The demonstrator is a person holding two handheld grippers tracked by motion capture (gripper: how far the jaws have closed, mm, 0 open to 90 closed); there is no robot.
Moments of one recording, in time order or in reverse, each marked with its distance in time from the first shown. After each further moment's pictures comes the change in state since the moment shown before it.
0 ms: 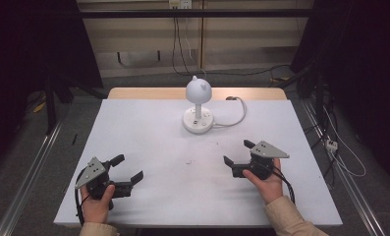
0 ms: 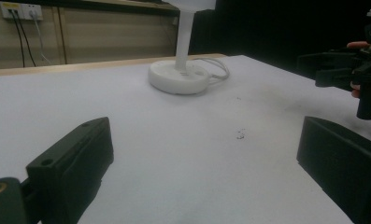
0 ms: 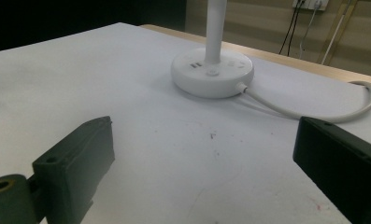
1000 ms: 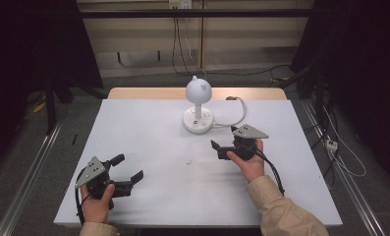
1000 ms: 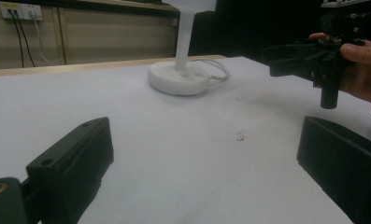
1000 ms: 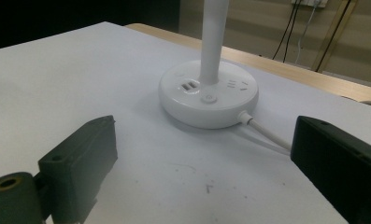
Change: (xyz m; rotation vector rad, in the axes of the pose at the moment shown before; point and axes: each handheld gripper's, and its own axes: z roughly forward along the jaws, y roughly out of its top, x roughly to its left) left arm 0.001 0.000 0.001 -0.005 -0.004 -0.006; right arm -0.004 0.026 0.058 0.033 -0.024 -0.006
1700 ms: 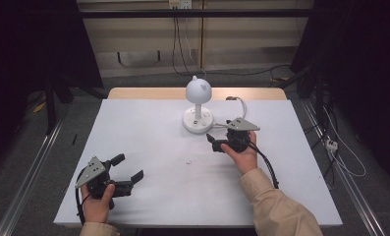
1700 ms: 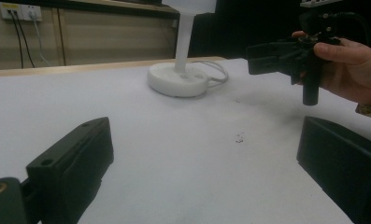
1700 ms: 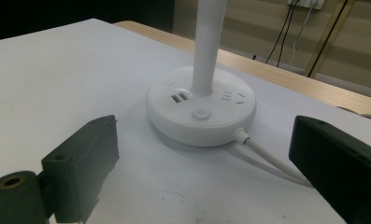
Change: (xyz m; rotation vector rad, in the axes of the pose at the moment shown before) left arm 0.000 0.000 0.001 -0.007 -0.002 -0.005; right arm -0.003 0.010 0.027 0.014 -0.022 -0.026
